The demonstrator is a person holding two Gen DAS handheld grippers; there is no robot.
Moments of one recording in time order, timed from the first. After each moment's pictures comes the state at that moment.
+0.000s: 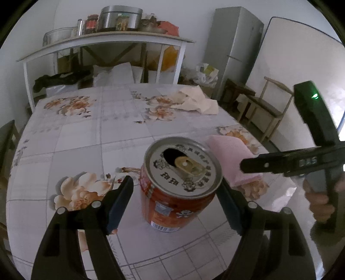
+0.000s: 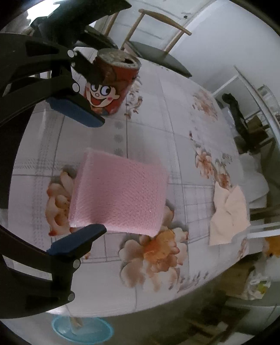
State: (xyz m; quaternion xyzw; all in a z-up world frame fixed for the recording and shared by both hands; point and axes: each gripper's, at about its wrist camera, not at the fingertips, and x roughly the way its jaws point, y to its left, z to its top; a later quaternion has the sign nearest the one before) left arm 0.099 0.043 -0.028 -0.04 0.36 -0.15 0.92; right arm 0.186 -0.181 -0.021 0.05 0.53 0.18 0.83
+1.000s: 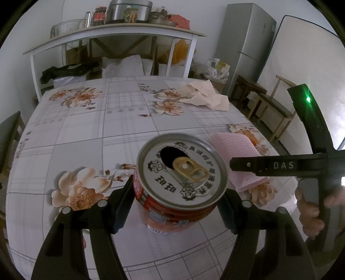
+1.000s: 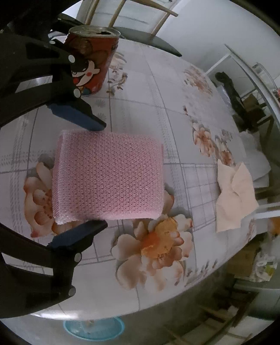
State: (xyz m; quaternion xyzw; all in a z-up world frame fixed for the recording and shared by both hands) left arm 0.112 0.036 -0.033 -0.05 0.38 -0.12 0.92; right arm 0.207 -0.175 -0.045 0.06 0.54 0.12 0.83
